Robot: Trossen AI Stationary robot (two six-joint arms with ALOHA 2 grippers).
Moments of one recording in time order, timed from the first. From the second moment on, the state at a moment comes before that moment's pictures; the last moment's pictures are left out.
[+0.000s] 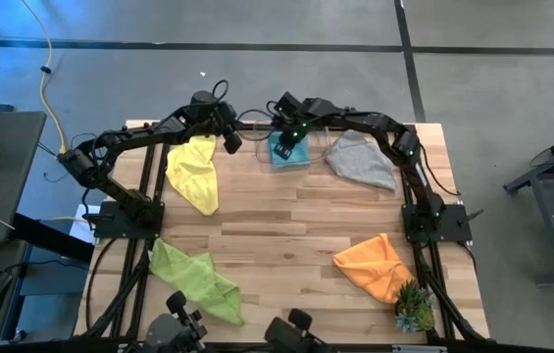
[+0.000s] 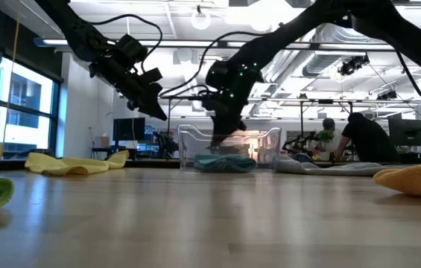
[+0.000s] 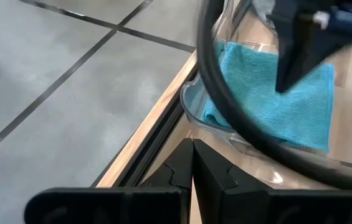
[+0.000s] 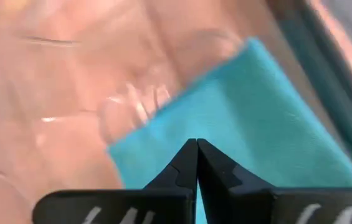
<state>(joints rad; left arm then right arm) 0.96 1.52 0.86 0.03 0.20 0.28 -0.56 2.23 1.86 -0.75 -0.20 -0.08</state>
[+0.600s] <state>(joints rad) 0.96 1.52 0.77 0.16 0.20 0.24 -0.57 2.25 1.78 -0.54 -0.08 -0.05</state>
